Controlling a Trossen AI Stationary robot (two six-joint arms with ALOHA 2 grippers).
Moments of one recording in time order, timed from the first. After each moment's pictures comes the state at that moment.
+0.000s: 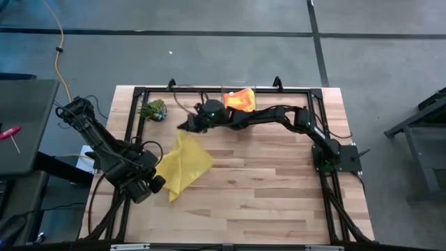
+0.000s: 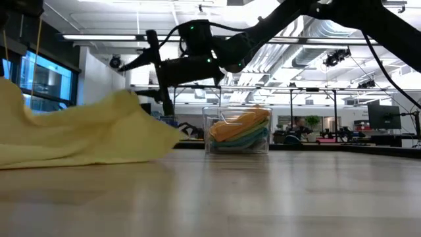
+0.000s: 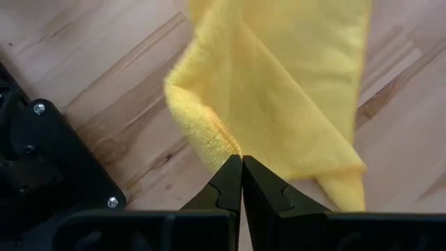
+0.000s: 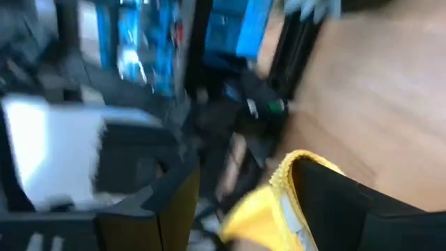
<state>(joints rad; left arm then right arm) -0.74 1.23 0.90 -1.29 -0.39 -1.75 -0.22 2.31 1.69 0.39 -0.38 1.24</state>
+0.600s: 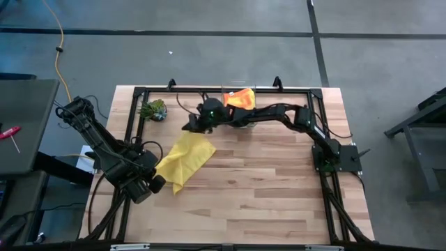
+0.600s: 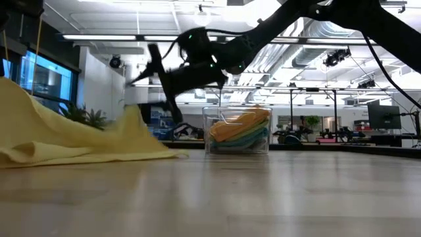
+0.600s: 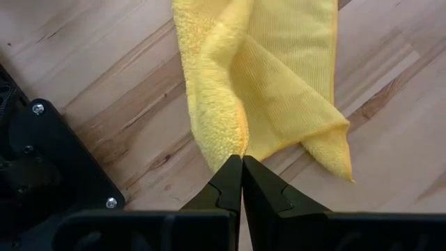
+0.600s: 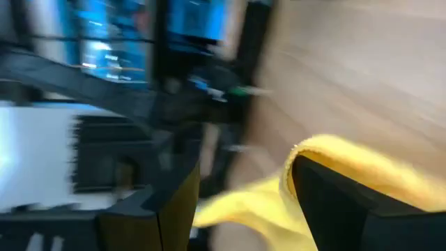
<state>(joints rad) -0.74 1.23 0.90 -1.29 -0.39 -1.75 -0.24 2.31 1.69 0.24 -0.41 1.24</state>
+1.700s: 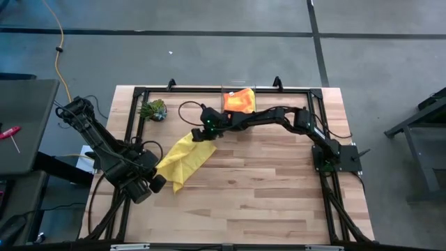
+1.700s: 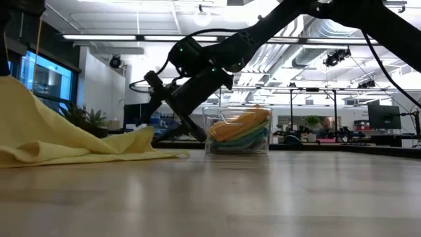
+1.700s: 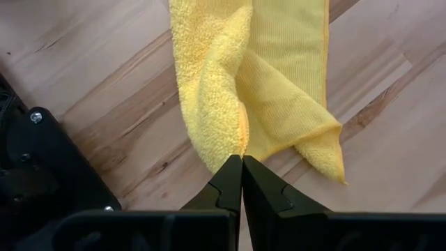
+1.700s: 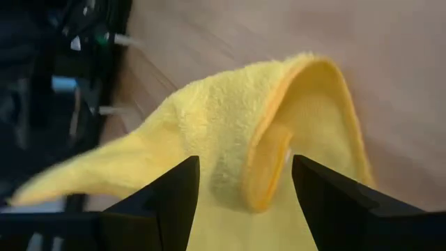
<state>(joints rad) -0.74 1.23 0.90 -1.29 -0.42 -1.75 -0.20 2.31 1.69 -0.11 -0.29 1.04</state>
